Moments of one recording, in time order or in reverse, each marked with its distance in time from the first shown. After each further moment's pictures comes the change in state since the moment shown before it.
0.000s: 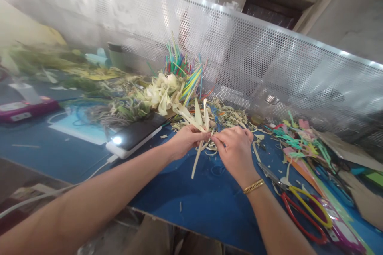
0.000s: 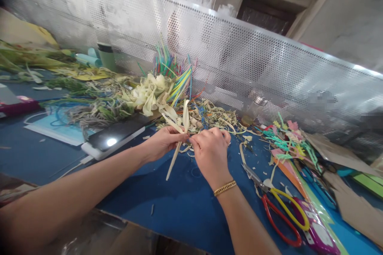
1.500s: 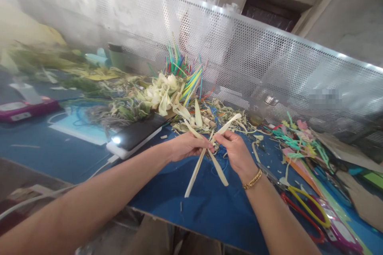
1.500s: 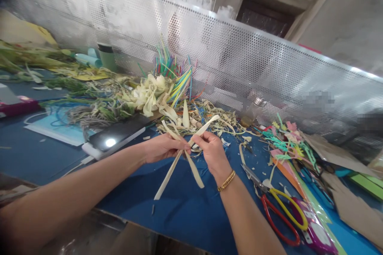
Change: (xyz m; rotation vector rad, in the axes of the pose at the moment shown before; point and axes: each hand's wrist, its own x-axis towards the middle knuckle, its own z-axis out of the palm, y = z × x) left_hand -0.009 0.004 -0.002 0.043 -0.199 -0.196; right_hand 0.005 0.017 0.025 1.101 -0.090 0.518
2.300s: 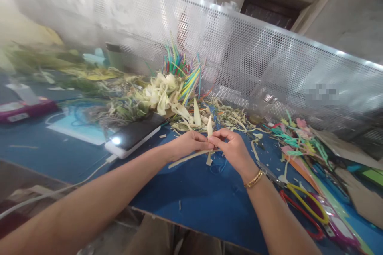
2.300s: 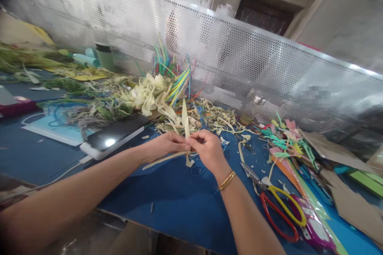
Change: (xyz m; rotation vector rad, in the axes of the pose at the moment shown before) left_hand 0.002 -0.003 -0.002 0.385 0.009 0.073; right_hand -0.004 -0.007 -0.003 -0.365 -0.057 -0.164
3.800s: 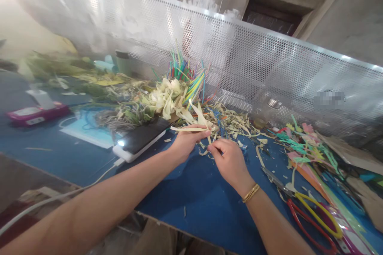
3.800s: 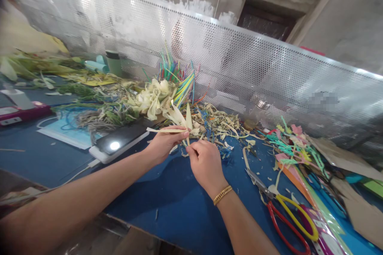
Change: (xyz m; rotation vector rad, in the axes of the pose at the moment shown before) left_hand 0.009 -0.002 0.001 -0.465 0.501 0.214; right_hand -0.013 -0.011 0.020 -0.540 0.034 -0.236
